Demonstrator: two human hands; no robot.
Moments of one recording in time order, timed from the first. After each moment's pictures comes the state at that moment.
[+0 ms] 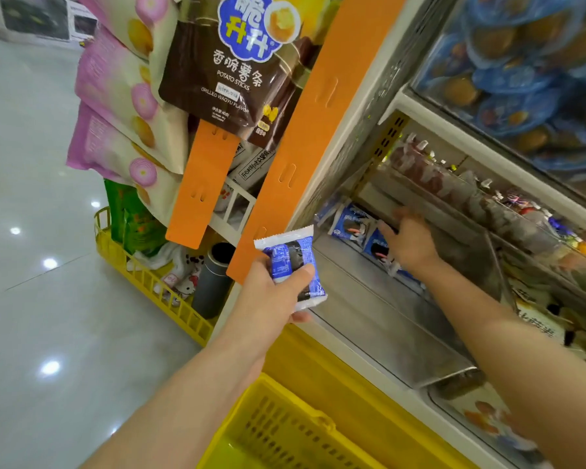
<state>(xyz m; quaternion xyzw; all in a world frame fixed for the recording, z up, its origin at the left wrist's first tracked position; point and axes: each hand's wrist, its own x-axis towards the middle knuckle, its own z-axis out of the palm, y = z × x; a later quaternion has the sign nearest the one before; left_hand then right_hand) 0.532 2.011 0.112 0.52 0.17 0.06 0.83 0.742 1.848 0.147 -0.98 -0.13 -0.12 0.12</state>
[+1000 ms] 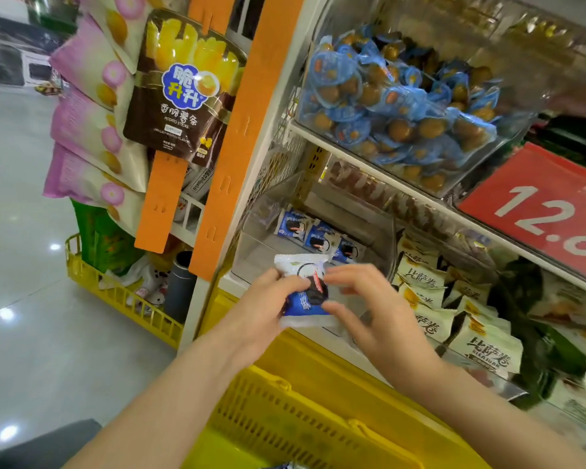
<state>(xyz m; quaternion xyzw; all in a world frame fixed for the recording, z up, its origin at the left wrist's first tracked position) 0.472 1.946 0.153 0.45 0.02 -0.08 0.89 0.483 1.786 0.196 -0.88 -0.40 -0.14 0.22</state>
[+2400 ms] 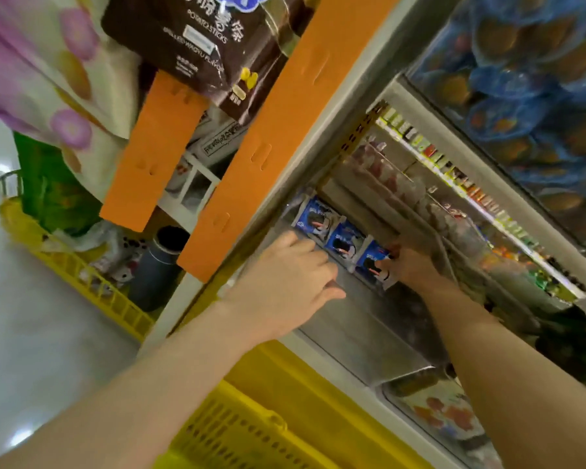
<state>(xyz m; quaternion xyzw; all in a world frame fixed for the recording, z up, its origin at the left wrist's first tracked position) 0.584 1.994 0.103 0.91 -0.20 0.31 0.20 0.749 1.780 0.152 -1.00 -0.04 -0.04 0.02</state>
